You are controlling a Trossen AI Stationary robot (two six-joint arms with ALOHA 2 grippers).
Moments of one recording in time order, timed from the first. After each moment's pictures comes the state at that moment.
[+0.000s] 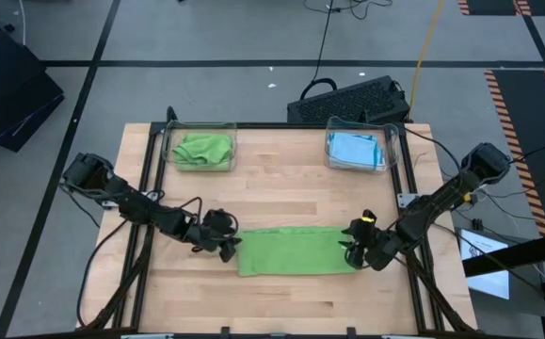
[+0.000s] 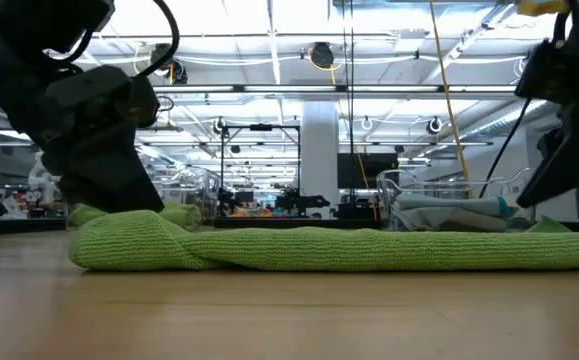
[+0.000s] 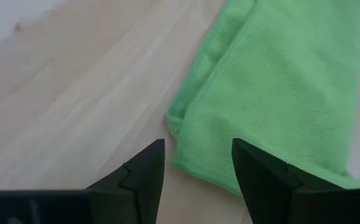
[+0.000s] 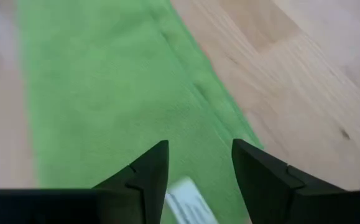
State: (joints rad) left arm -0.40 1.49 0.50 0.13 -0.36 -0.93; right arm 0.70 1.22 0.42 -0.29 0.61 1.02
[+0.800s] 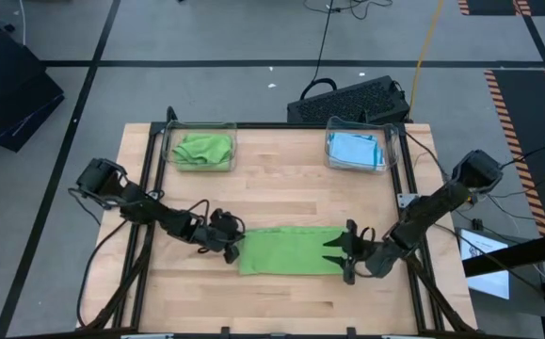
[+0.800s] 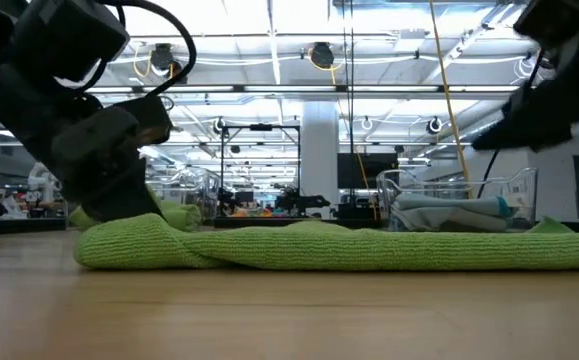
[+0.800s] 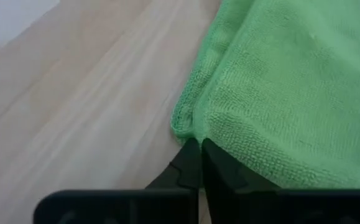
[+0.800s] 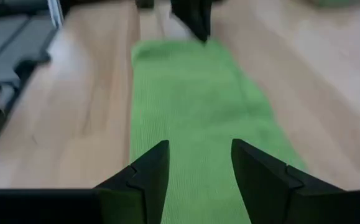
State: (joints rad) left arm -0.38 1.64 0.50 0.29 -0.37 -0.76; right arm 0.74 1.37 0.42 0.32 0.72 0.59
